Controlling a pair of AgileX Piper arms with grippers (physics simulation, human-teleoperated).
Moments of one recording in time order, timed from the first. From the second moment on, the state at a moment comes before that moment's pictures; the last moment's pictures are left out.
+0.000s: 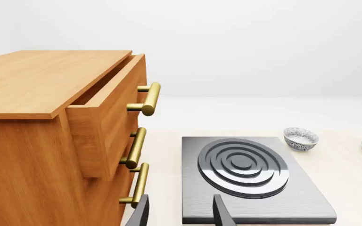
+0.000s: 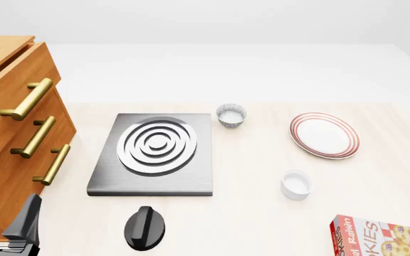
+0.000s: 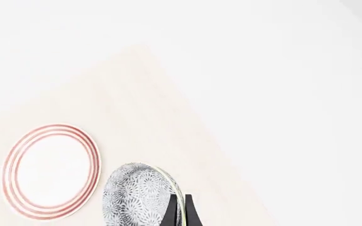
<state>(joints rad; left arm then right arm) 0.00 0.00 0.00 0.00 0.00 -0.66 1.62 -1.63 0.86 -0.09</state>
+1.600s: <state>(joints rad) 0.00 0.00 0.00 0.00 0.00 -0.32 1.77 -1.51 0.77 0.24</state>
